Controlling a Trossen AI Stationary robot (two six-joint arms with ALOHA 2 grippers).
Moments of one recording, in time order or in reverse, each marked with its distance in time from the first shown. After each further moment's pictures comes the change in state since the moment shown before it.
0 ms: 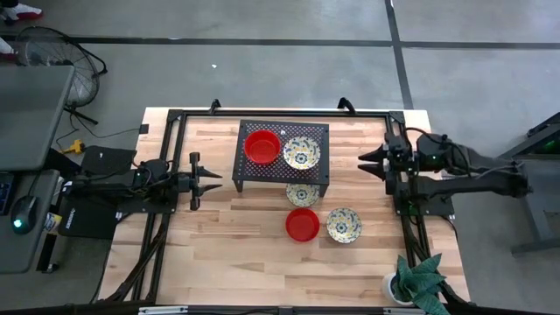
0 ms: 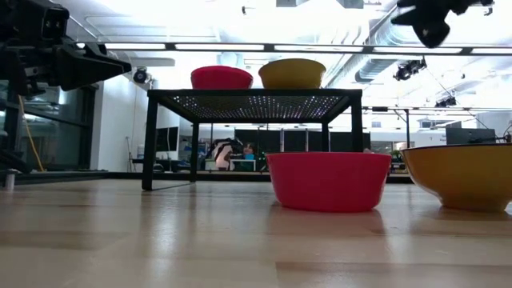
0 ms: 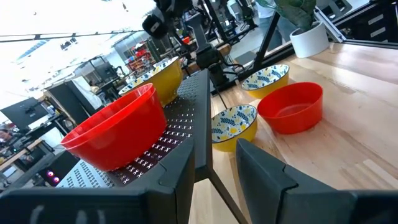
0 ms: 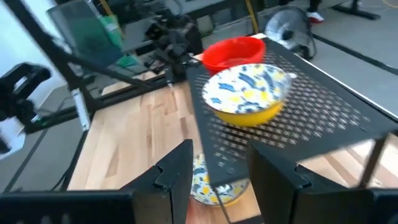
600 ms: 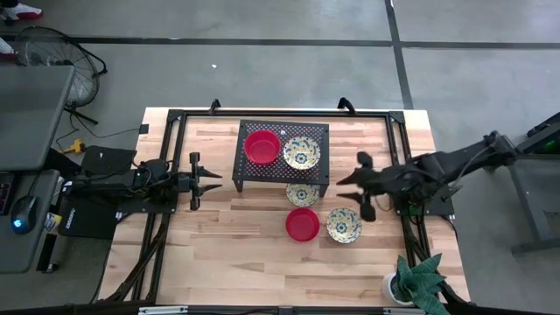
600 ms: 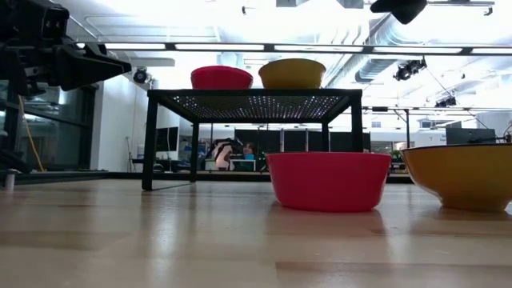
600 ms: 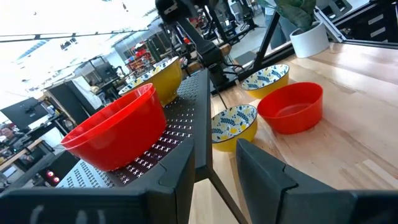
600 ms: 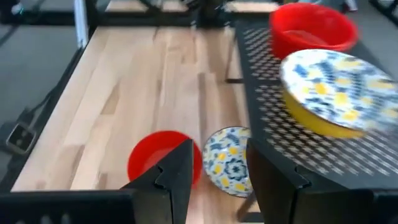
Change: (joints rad) left arm 0.000 0.000 0.000 0.000 0.000 0.000; right arm 0.415 0.428 0.186 -0.017 0.298 -0.109
